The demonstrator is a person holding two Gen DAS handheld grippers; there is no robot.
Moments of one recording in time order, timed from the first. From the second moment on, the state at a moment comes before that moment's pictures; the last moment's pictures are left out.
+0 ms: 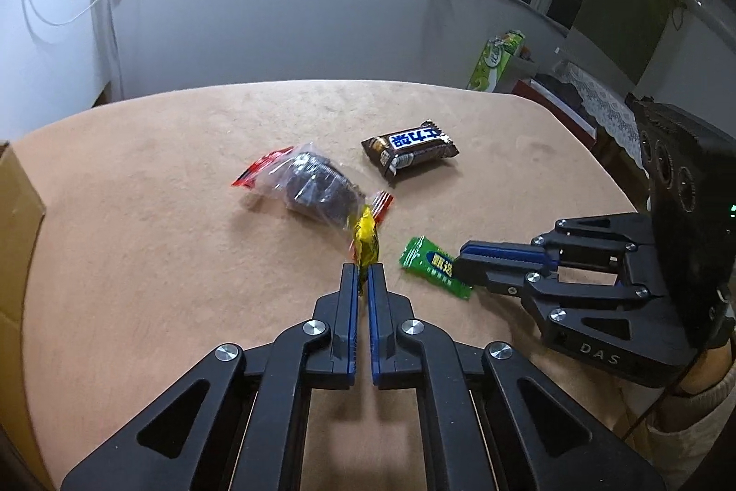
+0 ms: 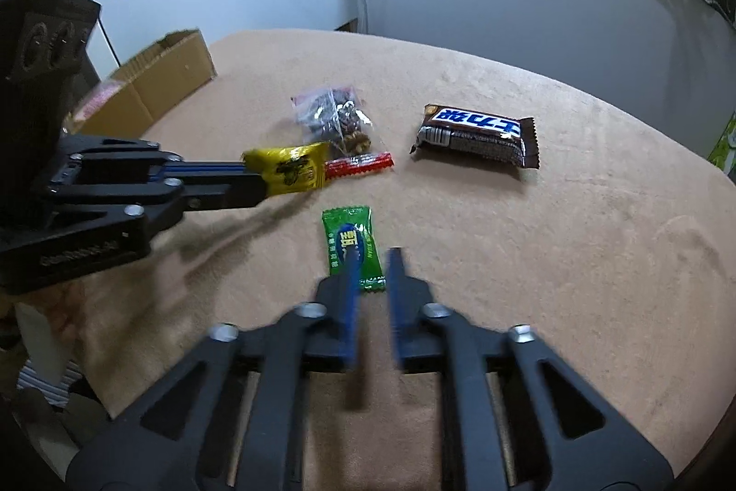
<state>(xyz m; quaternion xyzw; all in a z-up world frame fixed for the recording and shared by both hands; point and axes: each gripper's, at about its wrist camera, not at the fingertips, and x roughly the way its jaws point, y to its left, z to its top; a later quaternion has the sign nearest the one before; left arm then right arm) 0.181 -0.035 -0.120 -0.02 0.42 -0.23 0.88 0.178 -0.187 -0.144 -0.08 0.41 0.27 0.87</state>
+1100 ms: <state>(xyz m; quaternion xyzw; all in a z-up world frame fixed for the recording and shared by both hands) 0.209 -0.065 -0.129 0.03 0.44 -0.21 0.87 0.170 -0.190 -0.144 -0.06 0.41 0.27 0.87</state>
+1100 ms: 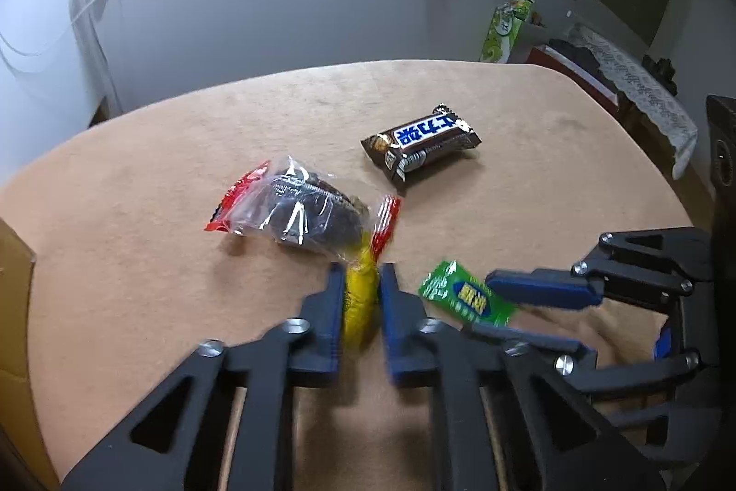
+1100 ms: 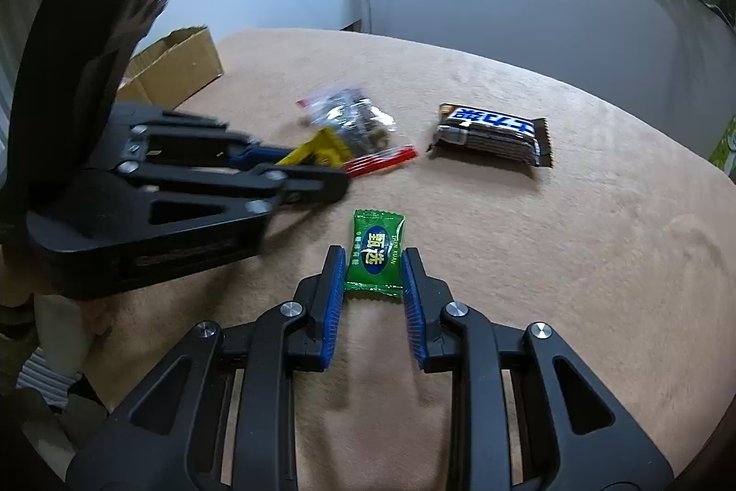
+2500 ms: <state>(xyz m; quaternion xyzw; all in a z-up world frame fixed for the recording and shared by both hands) 0.036 0.178 -0.066 -0.14 0.29 -0.07 0.94 0.091 -0.070 -0.045 -0.06 0.29 0.30 0.91</state>
